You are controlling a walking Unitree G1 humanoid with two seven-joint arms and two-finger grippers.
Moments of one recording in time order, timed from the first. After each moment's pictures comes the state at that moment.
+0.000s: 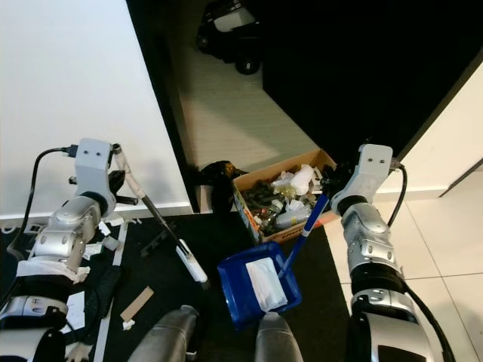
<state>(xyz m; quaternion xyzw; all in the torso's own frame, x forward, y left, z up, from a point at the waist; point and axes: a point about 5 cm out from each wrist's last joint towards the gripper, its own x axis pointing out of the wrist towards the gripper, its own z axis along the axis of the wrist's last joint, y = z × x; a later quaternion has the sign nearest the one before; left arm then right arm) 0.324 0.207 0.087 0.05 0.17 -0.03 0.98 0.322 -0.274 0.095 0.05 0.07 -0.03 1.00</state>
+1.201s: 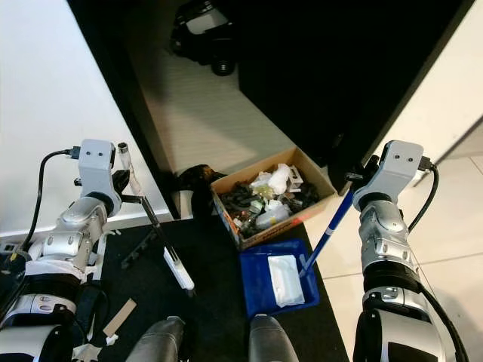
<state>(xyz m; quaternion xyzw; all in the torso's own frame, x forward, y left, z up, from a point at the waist) 0.326 0.197 0.084 0.03 0.16 -0.03 0.99 0.319 -0.285 0.094 0.04 0.06 -0.12 0.99</state>
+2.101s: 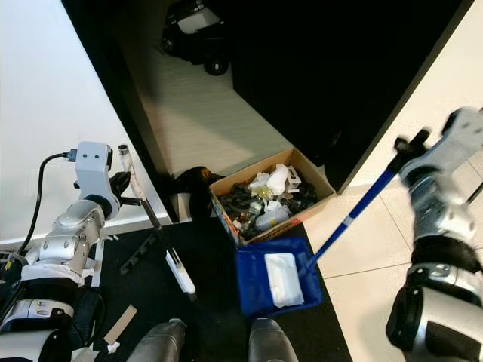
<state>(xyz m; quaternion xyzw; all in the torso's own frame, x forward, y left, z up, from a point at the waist) 0.322 0.199 0.084 0.01 0.15 -0.05 0.99 0.332 -0.343 0.174 0.12 0.02 -0.13 0.98</state>
